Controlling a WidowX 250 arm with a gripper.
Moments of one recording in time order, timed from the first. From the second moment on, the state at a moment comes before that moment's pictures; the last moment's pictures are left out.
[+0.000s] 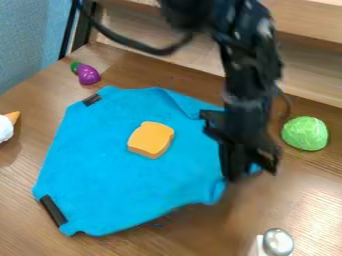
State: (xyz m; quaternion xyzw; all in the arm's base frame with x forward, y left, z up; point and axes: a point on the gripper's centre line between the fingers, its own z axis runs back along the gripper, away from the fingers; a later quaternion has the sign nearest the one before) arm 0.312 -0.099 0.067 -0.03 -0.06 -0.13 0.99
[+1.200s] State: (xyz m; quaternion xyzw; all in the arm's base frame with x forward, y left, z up) arm 0.315 0.107 0.103 -0.03 -0.10 0.11 0.99
